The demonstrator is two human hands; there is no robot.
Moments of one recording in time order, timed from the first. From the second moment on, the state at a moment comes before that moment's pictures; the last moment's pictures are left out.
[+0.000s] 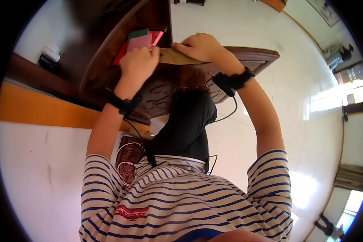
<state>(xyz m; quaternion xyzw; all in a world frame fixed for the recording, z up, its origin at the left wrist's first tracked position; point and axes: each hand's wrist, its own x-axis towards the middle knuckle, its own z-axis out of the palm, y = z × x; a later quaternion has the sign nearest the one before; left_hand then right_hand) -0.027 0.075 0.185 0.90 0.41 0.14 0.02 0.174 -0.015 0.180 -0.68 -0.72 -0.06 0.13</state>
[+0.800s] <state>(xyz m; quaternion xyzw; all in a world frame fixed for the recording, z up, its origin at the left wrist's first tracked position) 0.124 -0.013 0.147 0.89 0.12 0.44 0.00 0.307 -0.142 0.160 -0.82 -0.49 -0.21 0.22</state>
